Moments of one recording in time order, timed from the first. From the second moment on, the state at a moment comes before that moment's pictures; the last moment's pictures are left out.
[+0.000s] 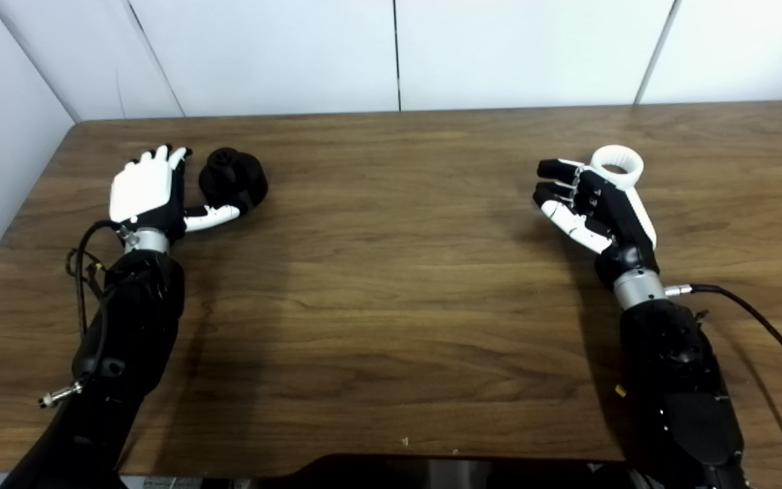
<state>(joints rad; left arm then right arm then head) -0.40 0.45 -0.13 0.37 0.85 0.30 0.08 -0.24 -0.09 -0.02 0.08 -0.03 0.06 0.04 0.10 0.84</state>
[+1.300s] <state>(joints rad) -0.46 0.40 -0.11 0.53 0.61 0.22 0.19 -0.24 -0.11 -0.02 0.05 -0.03 0.06 0.04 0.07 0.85</state>
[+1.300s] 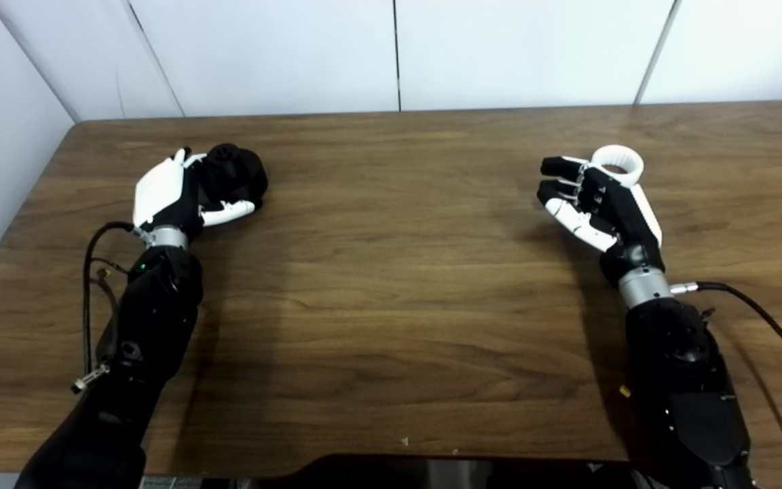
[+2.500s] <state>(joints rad) -0.46 0.38 -0.11 0.55 0.53 0.14 0.26 -0.24 -0.12 -0.02 0.05 -0.04 0.06 0.04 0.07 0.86</state>
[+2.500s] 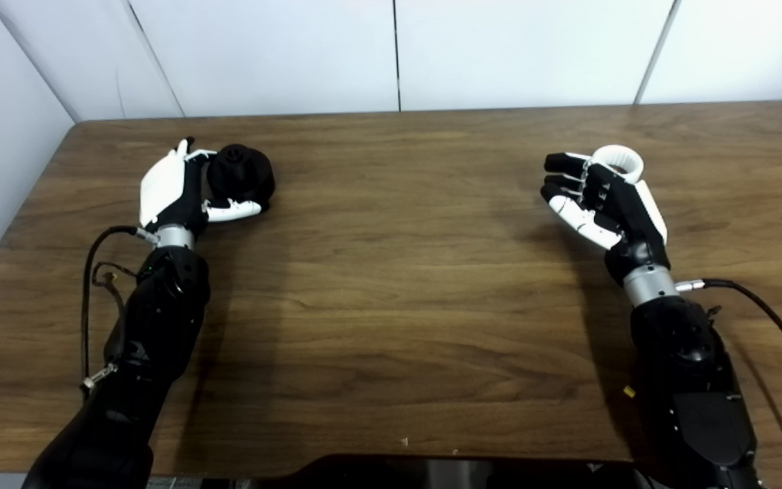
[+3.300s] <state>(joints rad) -0.45 0.33 -0.16 0.53 0.48 0.10 0.23 -0.24 -0.12 -0.02 0.05 -0.02 0.06 0.04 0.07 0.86</state>
